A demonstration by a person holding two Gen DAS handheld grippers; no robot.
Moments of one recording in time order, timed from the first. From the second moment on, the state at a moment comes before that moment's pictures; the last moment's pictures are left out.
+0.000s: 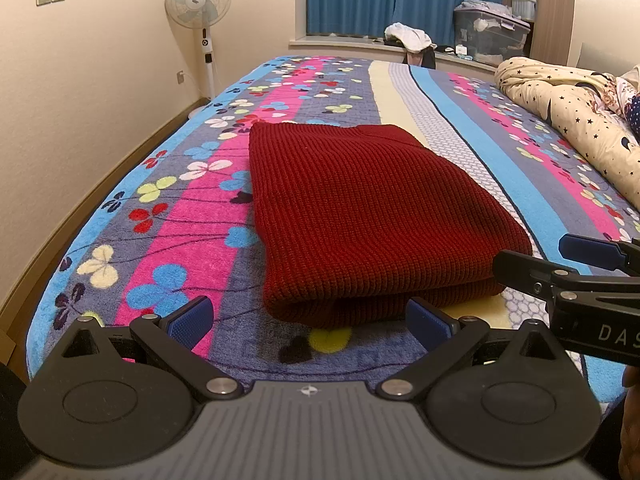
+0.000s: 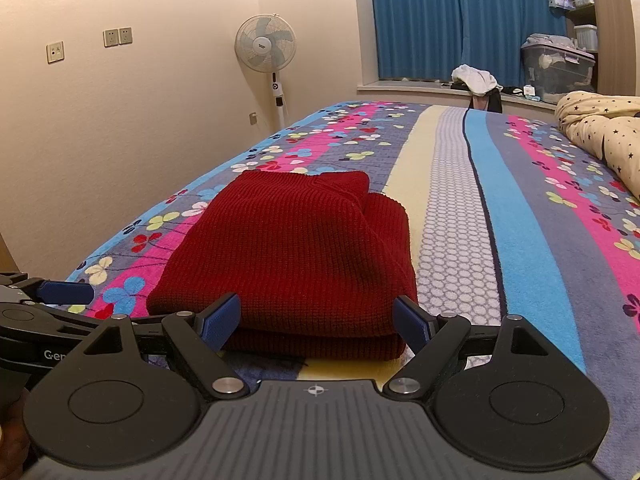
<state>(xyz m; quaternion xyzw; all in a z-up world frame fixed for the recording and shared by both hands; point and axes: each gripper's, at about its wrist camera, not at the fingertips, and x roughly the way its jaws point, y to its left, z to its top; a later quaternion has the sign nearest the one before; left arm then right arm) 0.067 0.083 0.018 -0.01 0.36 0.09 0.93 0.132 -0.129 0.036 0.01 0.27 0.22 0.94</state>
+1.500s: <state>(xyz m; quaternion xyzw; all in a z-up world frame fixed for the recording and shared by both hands) 0.066 0.084 0.017 -0.01 0.35 0.09 0.93 0.132 -0.129 0.033 0.01 0.27 0.23 0.93</state>
